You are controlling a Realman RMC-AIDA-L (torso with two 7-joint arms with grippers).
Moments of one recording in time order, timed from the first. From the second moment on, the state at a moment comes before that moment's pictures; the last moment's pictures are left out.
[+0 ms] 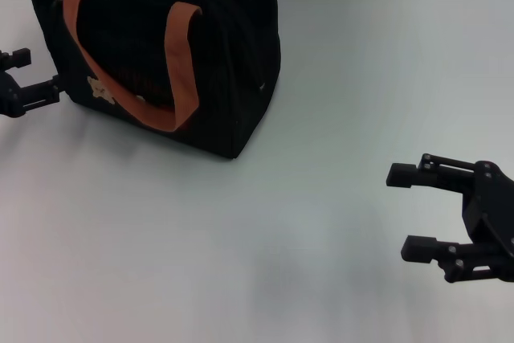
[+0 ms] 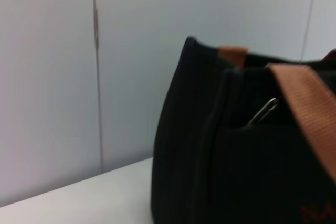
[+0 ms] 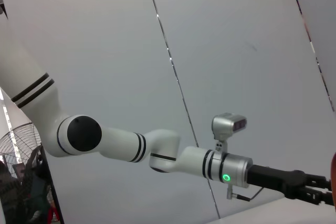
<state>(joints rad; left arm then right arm) -0.37 -1.93 0.68 0.62 1.79 1.23 -1.26 0.43 2.04 -0.66 -0.50 -1.90 -2.06 1.16</state>
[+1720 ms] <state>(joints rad) -0.43 -2.02 0.75 0.62 1.84 1.25 -1.18 0.45 2.07 -0.67 -0.49 -1.90 -2.01 1.17</state>
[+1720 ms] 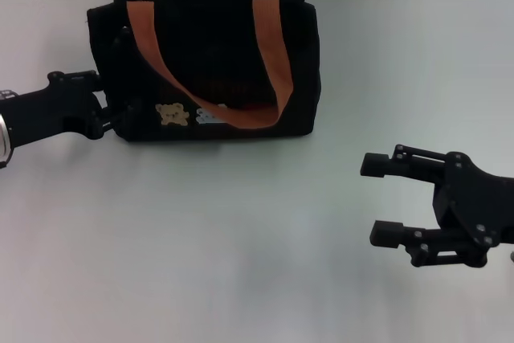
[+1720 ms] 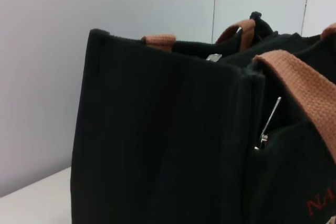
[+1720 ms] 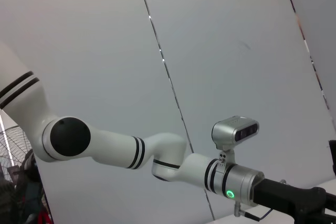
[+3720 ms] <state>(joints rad) -0.39 -1.95 0.66 0.63 1.84 1.57 -1.14 0.47 2.07 -0.64 -0.48 -1.90 -1.99 1.17</state>
